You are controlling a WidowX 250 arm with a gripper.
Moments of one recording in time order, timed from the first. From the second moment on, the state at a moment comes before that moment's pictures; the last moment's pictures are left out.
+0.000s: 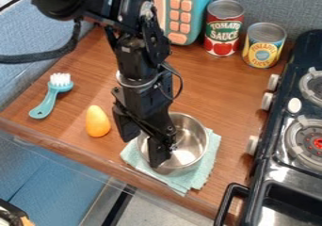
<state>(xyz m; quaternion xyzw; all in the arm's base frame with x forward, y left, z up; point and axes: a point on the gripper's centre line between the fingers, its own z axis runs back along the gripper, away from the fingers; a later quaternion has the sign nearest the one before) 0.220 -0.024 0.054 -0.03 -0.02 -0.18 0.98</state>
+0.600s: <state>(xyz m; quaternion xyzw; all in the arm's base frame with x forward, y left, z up) 0.224 0.046 0.069 -0.05 -0.03 -0.10 0.99</state>
